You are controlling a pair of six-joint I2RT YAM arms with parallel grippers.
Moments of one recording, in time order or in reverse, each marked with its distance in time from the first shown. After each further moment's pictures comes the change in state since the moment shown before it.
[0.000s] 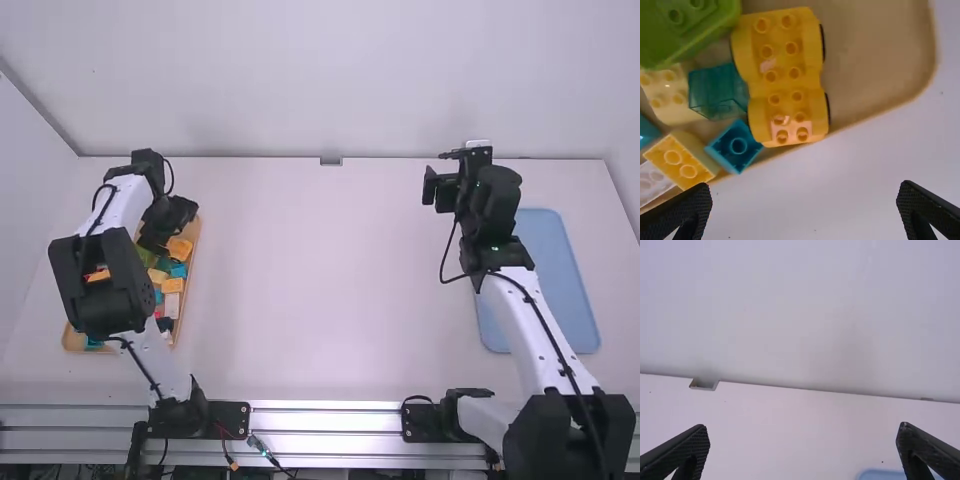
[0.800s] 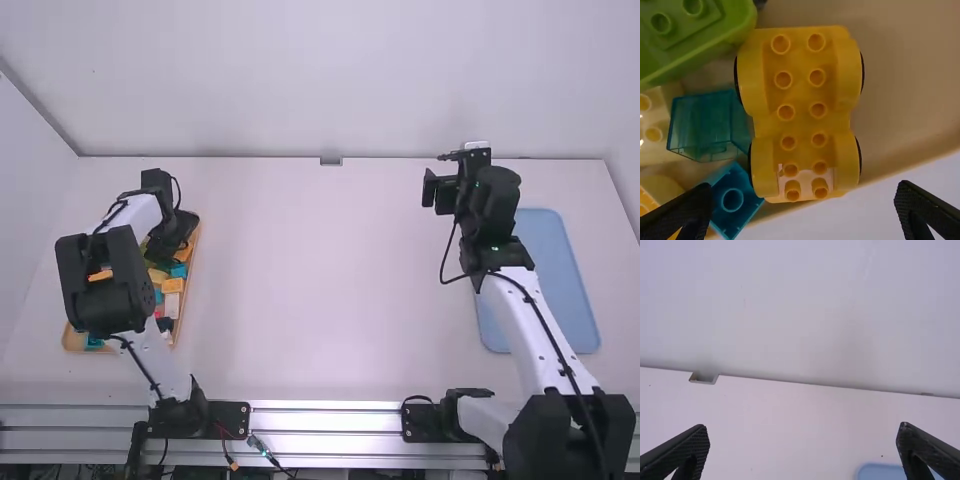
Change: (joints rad) left arm 0.000 0.000 -0.209 0.276 -0.071 -0.054; right arm 0.000 0.000 0.000 -0.024 -0.003 -0.006
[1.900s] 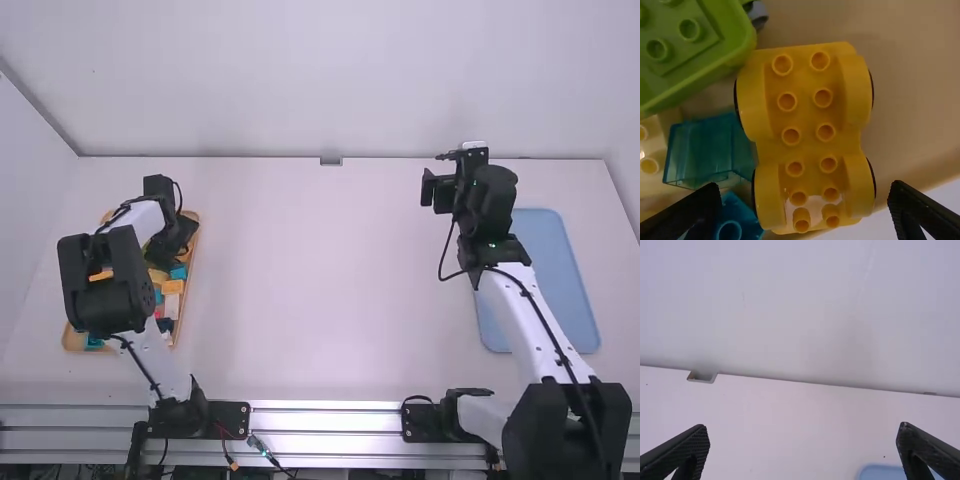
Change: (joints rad) left arm 0.001 0.000 -0.065 0.109 -0.050 0.053; right arm 0.000 0.032 0.000 0.025 0.001 0.002
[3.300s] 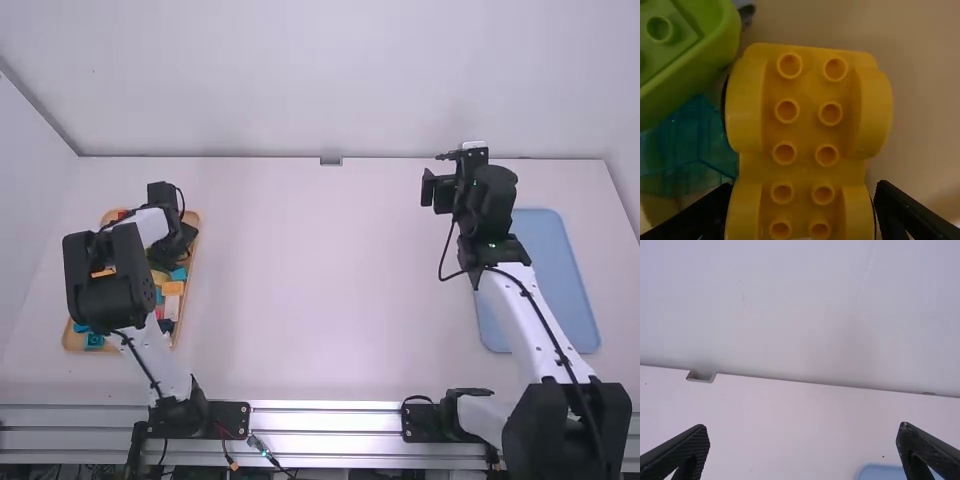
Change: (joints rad) left arm 0.003 0.030 -0.064 0.131 -0.037 0.023; right arm 0.000 0.000 0.000 0.000 0.004 -0.004
